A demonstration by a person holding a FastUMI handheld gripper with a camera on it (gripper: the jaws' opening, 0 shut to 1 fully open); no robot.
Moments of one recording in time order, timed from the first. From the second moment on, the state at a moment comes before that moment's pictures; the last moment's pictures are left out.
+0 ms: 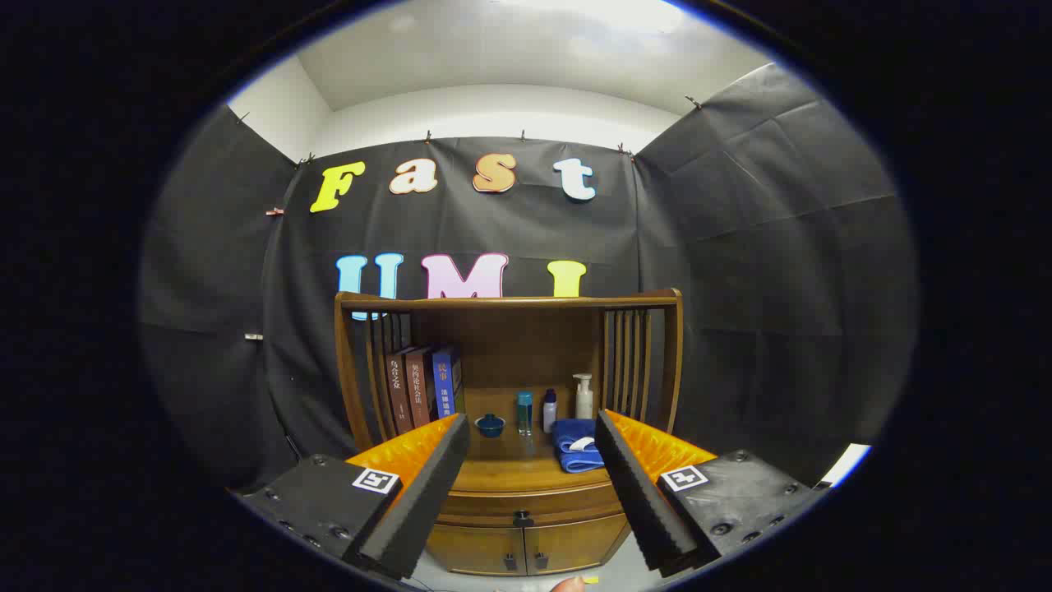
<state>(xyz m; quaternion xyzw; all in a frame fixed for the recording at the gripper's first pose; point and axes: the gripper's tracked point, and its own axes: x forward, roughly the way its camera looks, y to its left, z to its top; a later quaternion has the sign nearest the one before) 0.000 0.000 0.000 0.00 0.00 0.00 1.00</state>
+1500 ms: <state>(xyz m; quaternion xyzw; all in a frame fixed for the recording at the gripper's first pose) 0.098 0.021 -0.157 -0.02 0.01 0.04 1.00</state>
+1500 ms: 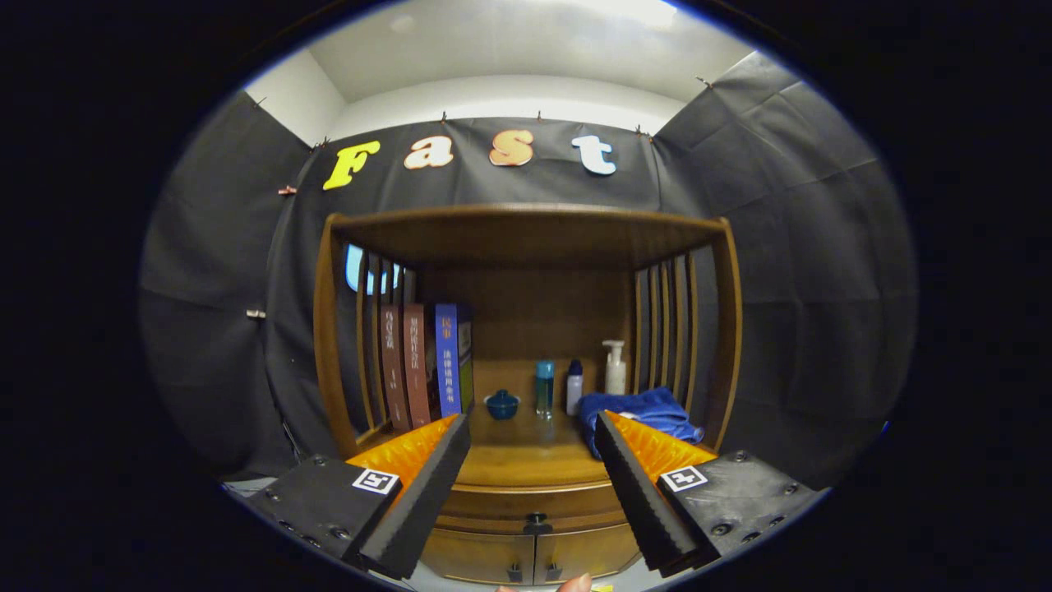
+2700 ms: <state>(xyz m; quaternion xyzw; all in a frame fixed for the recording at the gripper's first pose) 0.150 0.003 -0.368 0.00 0.15 0.03 0.99</state>
